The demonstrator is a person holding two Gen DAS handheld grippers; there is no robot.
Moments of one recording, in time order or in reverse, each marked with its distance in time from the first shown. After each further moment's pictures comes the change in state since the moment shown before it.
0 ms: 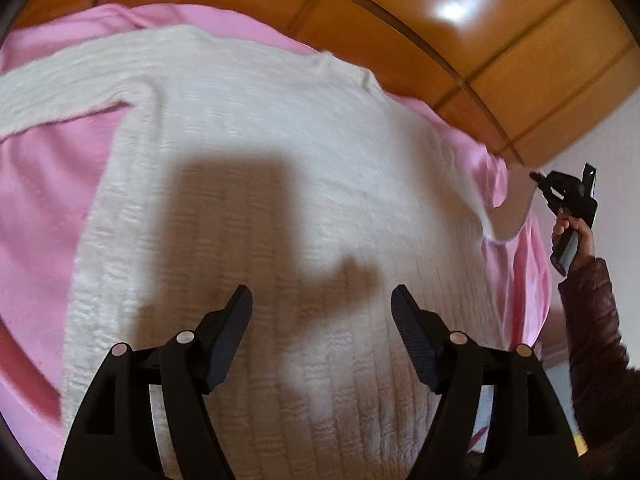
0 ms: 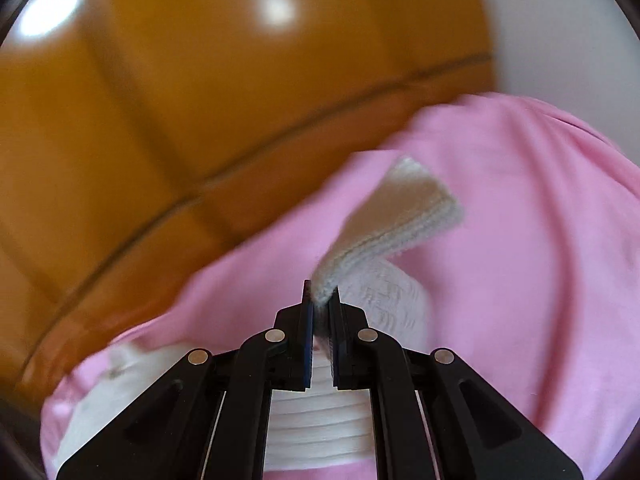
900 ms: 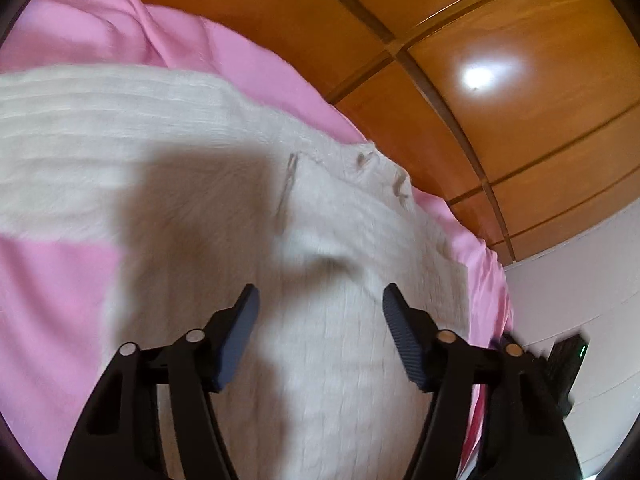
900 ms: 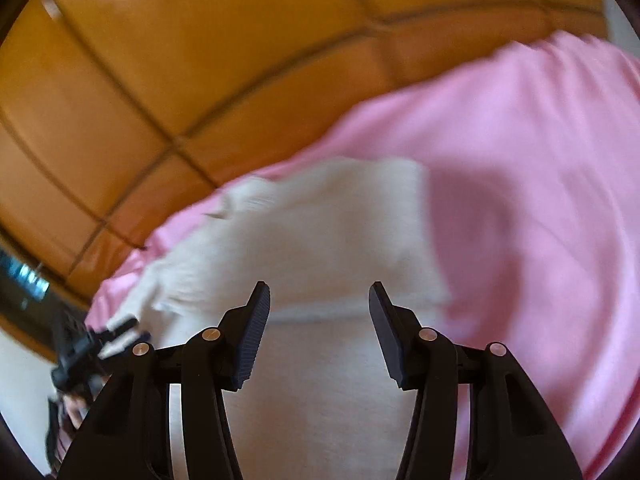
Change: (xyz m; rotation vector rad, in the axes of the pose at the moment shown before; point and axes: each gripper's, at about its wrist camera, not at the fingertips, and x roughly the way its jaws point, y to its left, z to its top) left arm 0.032 0.048 0.108 -0.200 -0.088 -0.096; right arm -0.010 0.062 -0.131 -0.078 0.279 0.230
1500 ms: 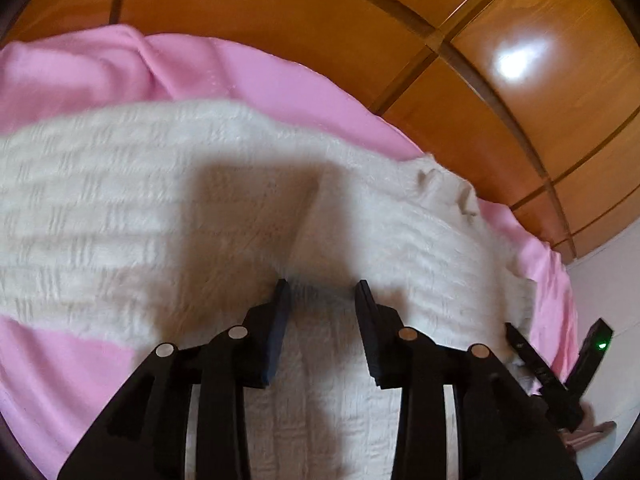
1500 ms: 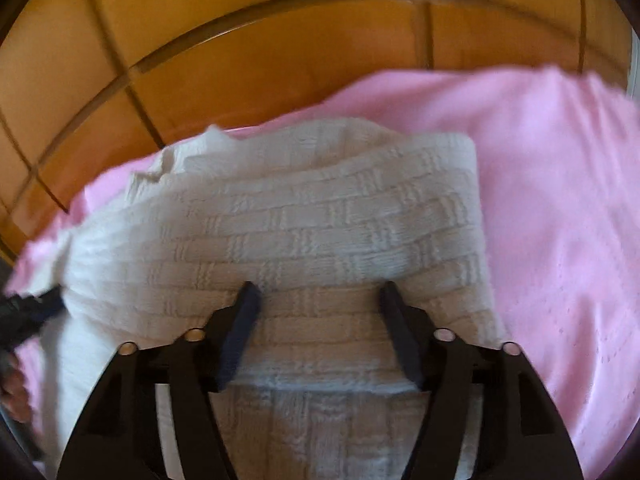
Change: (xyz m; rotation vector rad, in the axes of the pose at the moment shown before) left arm 0.029 -0.002 0.025 0.088 -0.062 0.218; right arm 0.122 0.051 -0.010 -0.227 -0.034 -0.229
